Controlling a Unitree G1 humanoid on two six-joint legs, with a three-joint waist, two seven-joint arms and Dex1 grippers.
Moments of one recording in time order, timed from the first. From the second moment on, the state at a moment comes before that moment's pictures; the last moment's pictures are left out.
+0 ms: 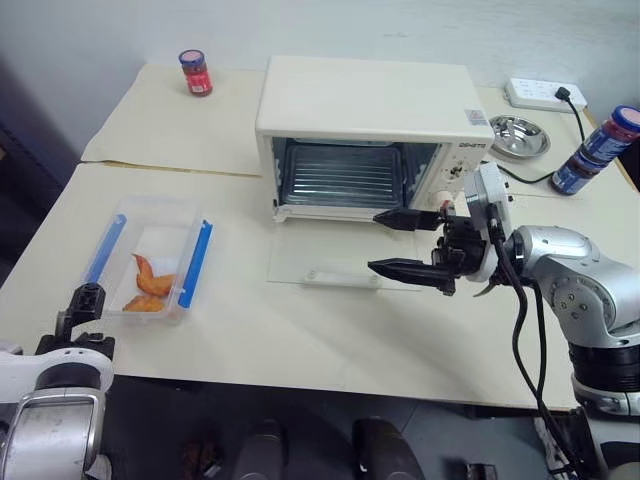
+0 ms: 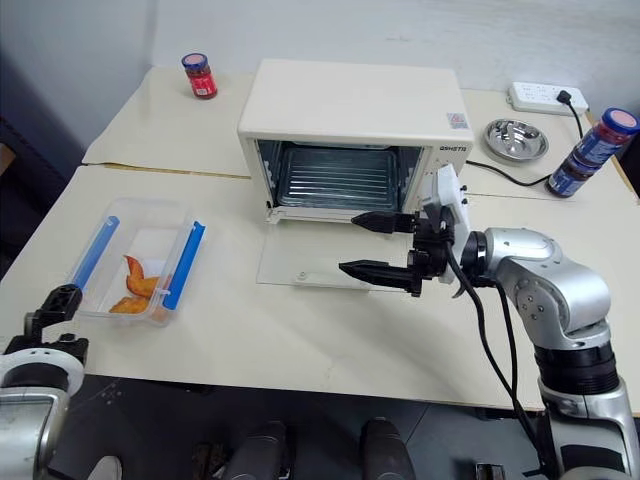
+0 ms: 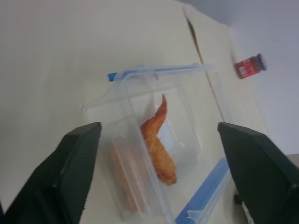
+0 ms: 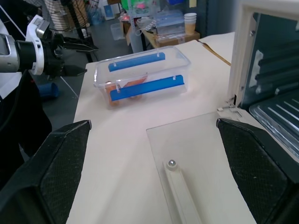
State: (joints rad) left arm 0.31 0.24 0.56 -0.93 -1.60 0.30 1.10; right arm -0.54 -0.69 -0.05 -0.28 0.78 0.70 1.04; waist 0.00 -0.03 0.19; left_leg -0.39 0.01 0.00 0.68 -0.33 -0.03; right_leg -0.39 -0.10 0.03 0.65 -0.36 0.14
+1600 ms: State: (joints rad) left arm -0.02 1.00 0.50 -0.23 -1.59 0.75 0.43; right arm -0.49 -0.70 -0.09 -0.36 0.84 0.73 0.93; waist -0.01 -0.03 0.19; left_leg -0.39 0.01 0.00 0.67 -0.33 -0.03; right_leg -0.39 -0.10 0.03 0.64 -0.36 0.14
